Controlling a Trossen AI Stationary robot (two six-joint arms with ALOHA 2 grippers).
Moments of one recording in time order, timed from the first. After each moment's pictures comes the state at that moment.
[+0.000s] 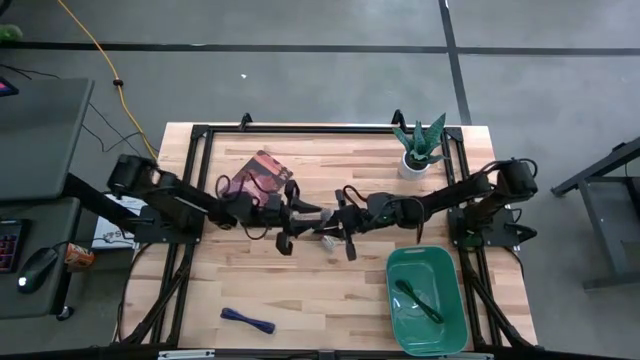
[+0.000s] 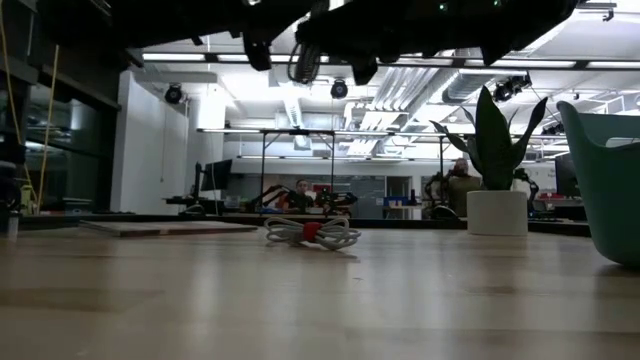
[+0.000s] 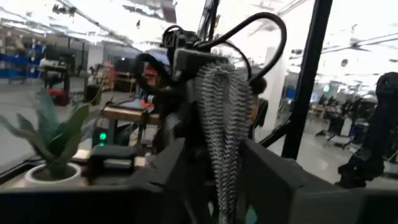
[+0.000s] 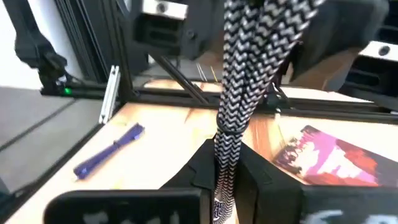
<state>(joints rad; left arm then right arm) -0.03 1.53 0.56 1.19 -0.12 -0.12 0.13 1.62 0.82 0.66 -0.06 -0.02</state>
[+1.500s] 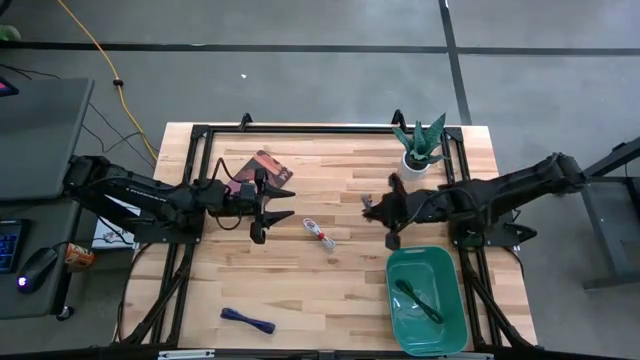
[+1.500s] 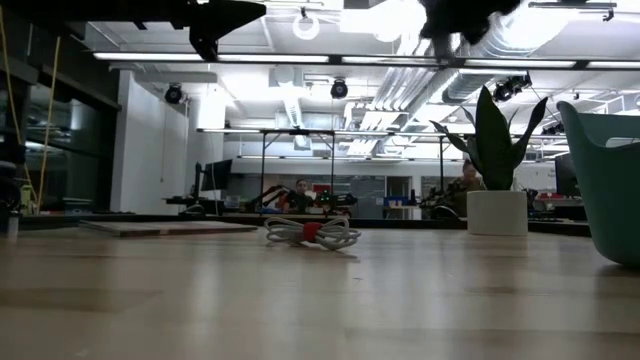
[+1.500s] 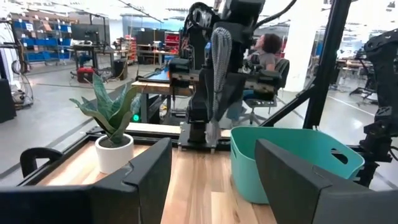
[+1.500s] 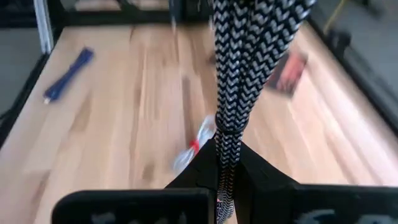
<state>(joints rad) -0.01 1.05 0.45 0.65 -0.17 -0.04 0.26 1.11 0.92 -0.37 0.32 0.17</state>
